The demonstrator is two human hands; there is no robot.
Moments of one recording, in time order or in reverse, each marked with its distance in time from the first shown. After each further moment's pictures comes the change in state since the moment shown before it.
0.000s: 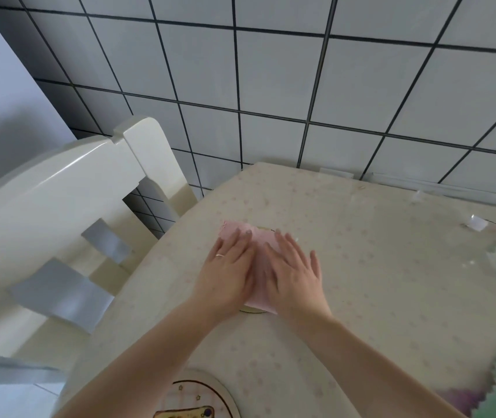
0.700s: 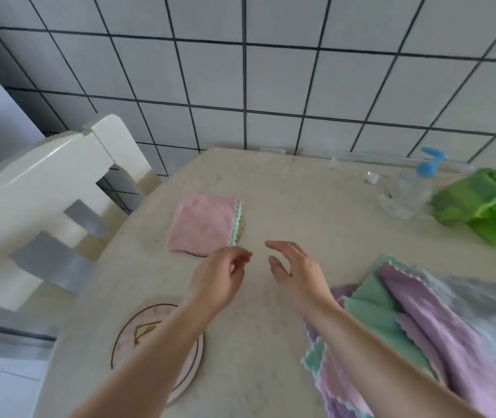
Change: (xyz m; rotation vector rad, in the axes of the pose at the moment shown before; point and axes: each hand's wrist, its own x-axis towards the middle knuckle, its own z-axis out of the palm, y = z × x) left_hand -0.065 0.118 -0.035 -0.493 -0.063 -0.290; right_hand -0.130 0.029 -0.077 0.418 0.100 0.118
